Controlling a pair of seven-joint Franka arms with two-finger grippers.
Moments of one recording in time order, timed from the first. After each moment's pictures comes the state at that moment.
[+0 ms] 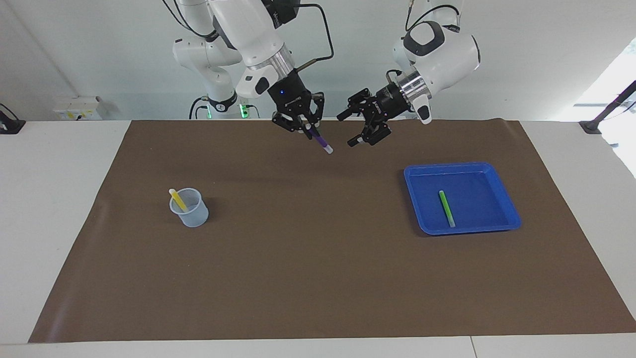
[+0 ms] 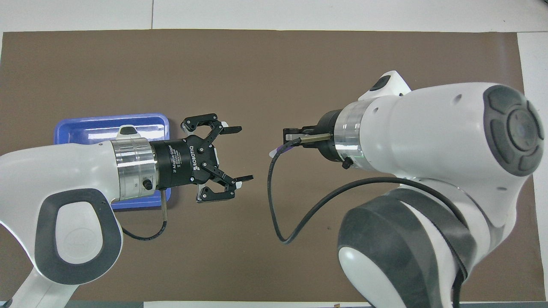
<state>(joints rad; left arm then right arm) -0.30 -0.20 -0.18 -2.14 -1.14 2.28 -1.59 0.10 0.00 0.36 -1.75 0.31 2.06 0.30</state>
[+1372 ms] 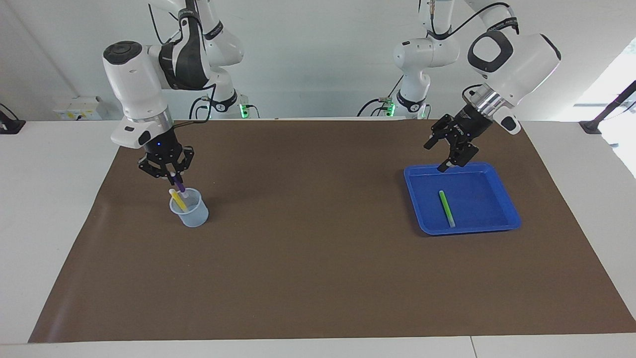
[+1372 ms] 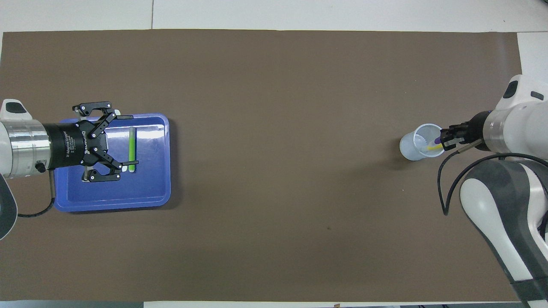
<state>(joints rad) 0.09 -0.20 -0.17 -2.14 -0.66 2.10 -1.26 0.08 -0.10 -0.08 -2.12 -0.03 2.22 -0.38</state>
